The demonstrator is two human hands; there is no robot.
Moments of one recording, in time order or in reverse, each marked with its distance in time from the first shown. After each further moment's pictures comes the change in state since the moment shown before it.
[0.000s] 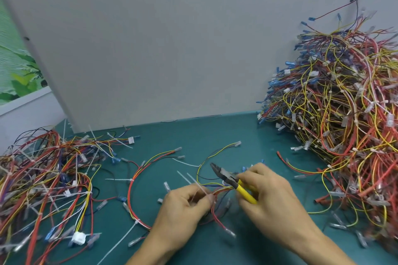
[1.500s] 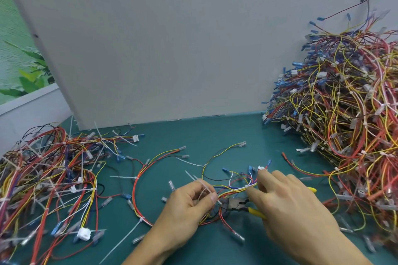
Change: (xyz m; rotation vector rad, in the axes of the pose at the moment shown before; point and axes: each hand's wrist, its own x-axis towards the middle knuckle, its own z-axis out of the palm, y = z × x) left_hand 0.002 -0.003 -0.006 -0.170 -0.139 -0.021; right_hand -0.006 0.006 -0.009 -0.757 0.005 -0.348
